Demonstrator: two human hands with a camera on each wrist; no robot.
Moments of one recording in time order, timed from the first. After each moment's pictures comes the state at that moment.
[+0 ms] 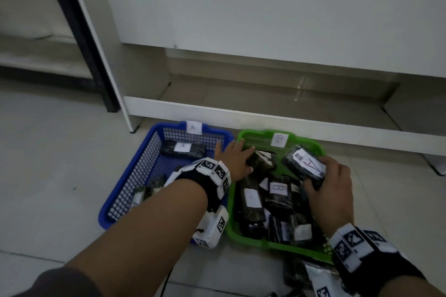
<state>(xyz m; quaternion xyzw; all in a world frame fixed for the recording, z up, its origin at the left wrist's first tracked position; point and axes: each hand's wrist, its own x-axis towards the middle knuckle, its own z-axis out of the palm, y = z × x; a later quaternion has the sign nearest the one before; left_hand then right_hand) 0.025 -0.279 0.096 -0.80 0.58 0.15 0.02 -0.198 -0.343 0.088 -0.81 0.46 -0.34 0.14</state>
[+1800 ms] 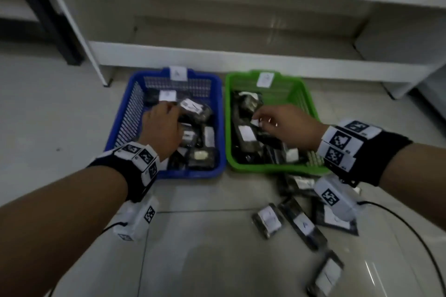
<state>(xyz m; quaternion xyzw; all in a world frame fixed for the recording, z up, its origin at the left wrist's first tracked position) 0.081 -0.130 0.073 -0.83 0.52 0.00 -0.17 -0.155 -0.279 0.158 -0.94 0.28 0.03 0.17</state>
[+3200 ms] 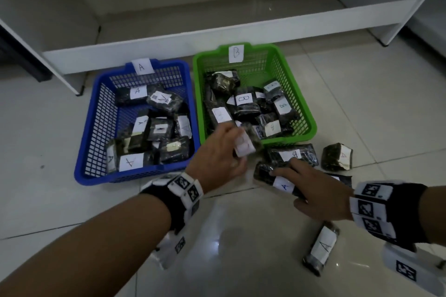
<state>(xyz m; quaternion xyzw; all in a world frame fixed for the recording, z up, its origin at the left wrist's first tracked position) -0.080 -0.153 0.045 -0.61 0.72 0.09 -0.31 -0.329 -0.225 0.033 -0.94 0.23 0.09 0.25</state>
